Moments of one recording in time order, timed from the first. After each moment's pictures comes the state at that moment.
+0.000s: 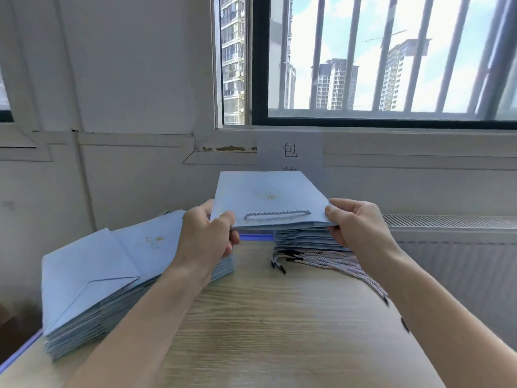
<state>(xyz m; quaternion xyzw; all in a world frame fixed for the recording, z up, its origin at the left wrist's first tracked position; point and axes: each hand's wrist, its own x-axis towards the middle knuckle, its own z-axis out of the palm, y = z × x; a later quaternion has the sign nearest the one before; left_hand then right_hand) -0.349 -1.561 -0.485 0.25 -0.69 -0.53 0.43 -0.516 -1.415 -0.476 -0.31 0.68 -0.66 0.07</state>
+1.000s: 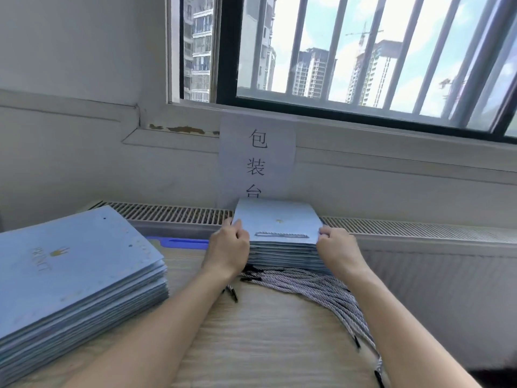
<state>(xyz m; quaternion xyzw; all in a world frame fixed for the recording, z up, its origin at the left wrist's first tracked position) -0.526 -1.600 -0.550 0.31 -0.84 -0.36 0.28 -0.651 -1.446 -0.526 -0.25 0.89 -0.38 -0.01</state>
